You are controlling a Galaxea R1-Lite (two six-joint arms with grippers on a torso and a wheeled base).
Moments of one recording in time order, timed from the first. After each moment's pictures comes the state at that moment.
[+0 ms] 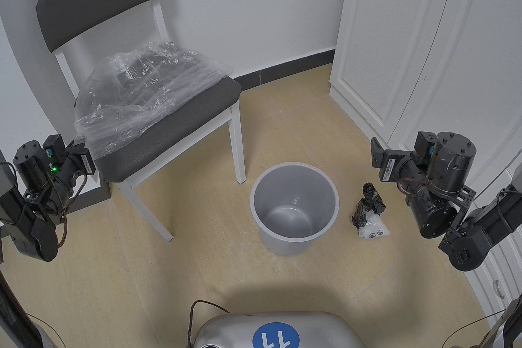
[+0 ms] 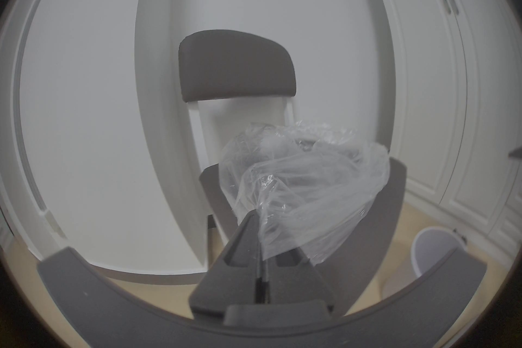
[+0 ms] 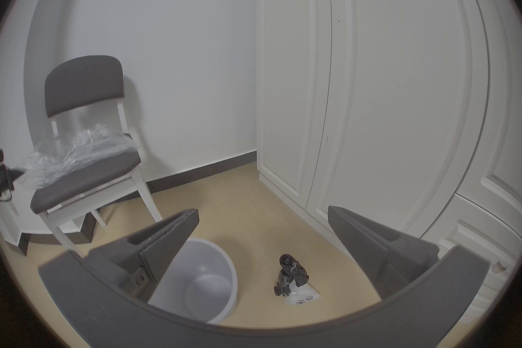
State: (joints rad) left arm 0.11 1.92 -0.48 -1.53 0.03 0.04; right arm 0.52 1.84 -0.61 -1.24 -0.66 0.04
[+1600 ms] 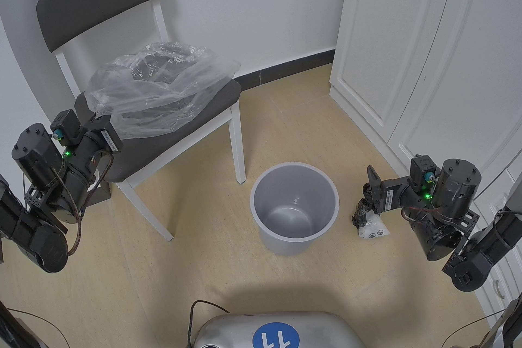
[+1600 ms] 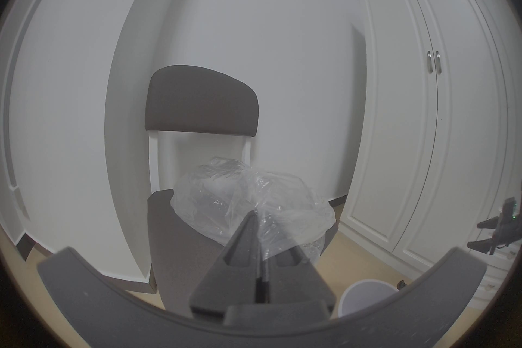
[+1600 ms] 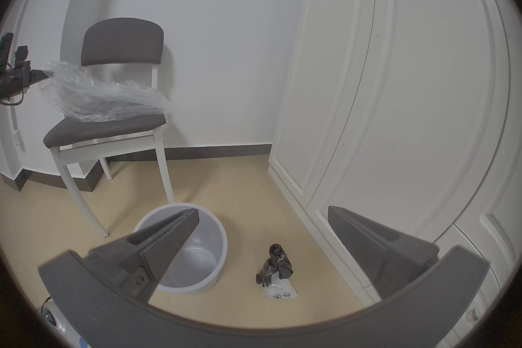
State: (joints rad) left arm -0.20 1.76 -0.49 -1.53 0.17 -0.07; right arm 0.53 1.86 -0.44 -1.40 -0.57 -0.17
